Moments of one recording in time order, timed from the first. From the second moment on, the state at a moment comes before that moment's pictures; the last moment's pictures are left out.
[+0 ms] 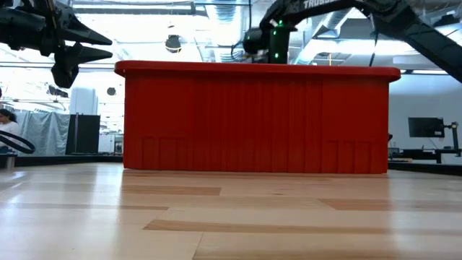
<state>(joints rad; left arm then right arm) -0.19 0.00 0.24 -0.28 -0.50 -0.64 -0.61 2.23 2.35 -1.50 0.18 -0.41</state>
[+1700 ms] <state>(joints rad) -0.19 0.00 0.24 -0.28 -0.50 -0.63 0.13 1.35 2.11 -0.91 0.61 0.04</state>
